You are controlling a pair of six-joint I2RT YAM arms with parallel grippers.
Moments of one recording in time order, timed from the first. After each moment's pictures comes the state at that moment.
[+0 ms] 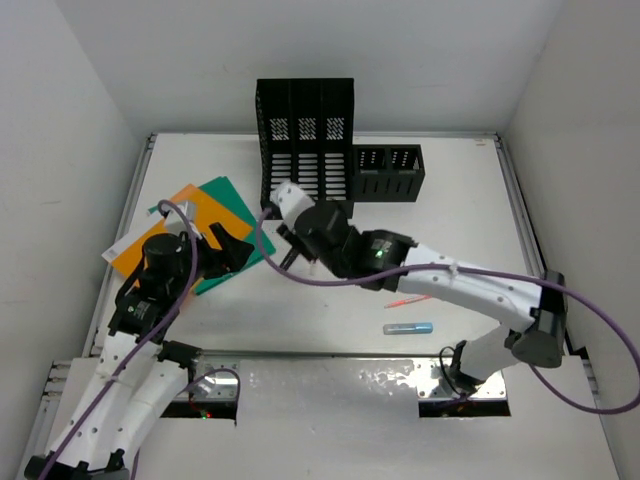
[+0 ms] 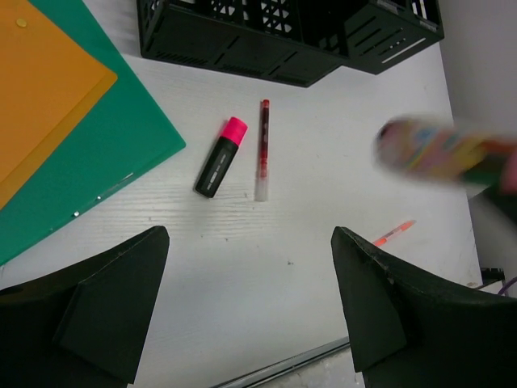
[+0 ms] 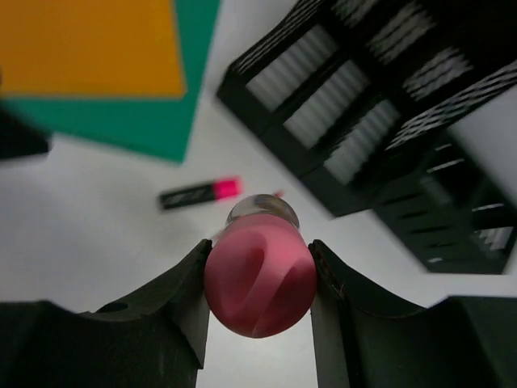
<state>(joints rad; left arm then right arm) -0.24 0.56 0.65 -0.51 0.16 -0.57 1.14 1.49 1.34 -0.45 0.51 -0.06</state>
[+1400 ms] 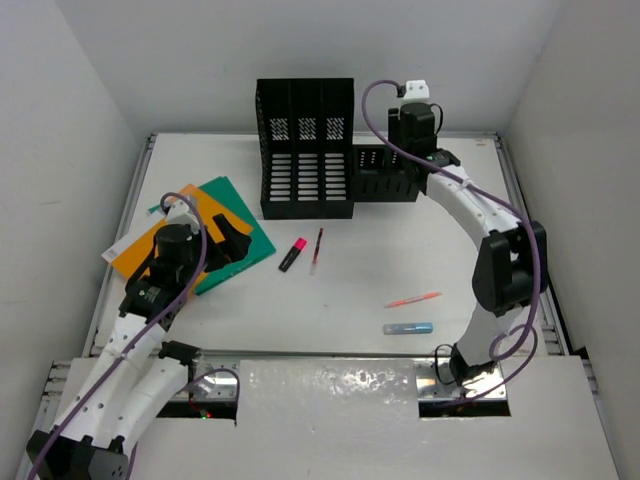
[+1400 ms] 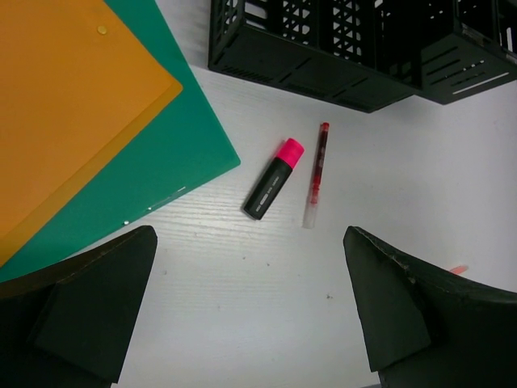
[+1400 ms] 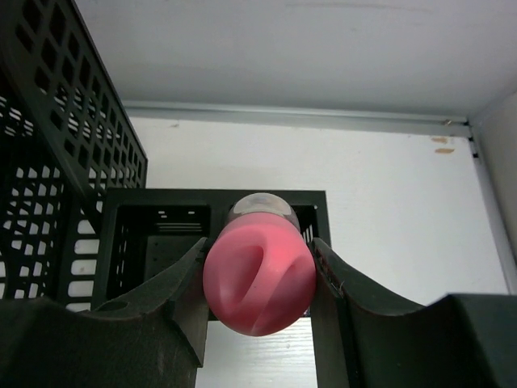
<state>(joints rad) -0.24 0.67 0.63 -0.45 0.00 -0.57 0.30 1.77 1.48 -0.05 0.39 0.00</state>
